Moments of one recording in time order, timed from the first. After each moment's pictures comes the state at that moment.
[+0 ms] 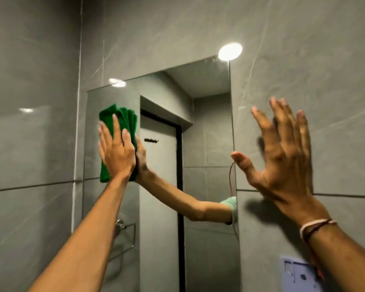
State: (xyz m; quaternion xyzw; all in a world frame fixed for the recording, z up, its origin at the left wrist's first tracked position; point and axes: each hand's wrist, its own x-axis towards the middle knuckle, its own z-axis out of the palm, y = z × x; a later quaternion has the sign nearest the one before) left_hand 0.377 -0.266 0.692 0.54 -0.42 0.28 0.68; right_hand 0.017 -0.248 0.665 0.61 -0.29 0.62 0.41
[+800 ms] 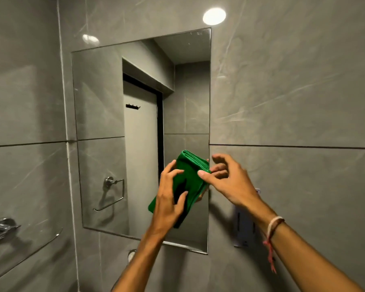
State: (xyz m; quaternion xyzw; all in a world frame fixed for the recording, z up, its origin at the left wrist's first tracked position) left_hand 0.223 -0.183 0.476 0.35 -0.68 0.12 0.63; right_hand 0.027 -0.195 0.543 0.73 -0.35 0.55 -0.21
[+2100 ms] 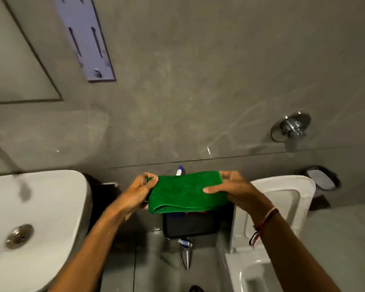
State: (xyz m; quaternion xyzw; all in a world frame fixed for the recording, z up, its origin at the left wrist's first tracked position) left_hand 0.000 -0.055 0.184 0.56 -0.50 -0.61 0.26; right_hand -0.273 -0.014 0.194 0.34 -0.59 0.40 -0.61
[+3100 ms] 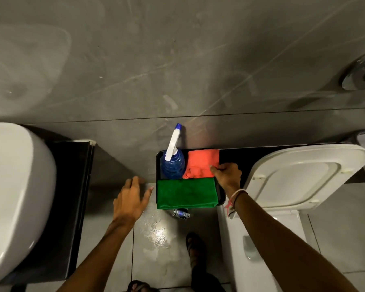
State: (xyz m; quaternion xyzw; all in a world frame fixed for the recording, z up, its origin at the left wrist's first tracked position) left_hand 0.005 -0.043 -0.054 0.73 -0.63 -0.26 0.03; right_hand -0.291 -0.073 -0.064 0.28 -0.85 0.26 -0.37
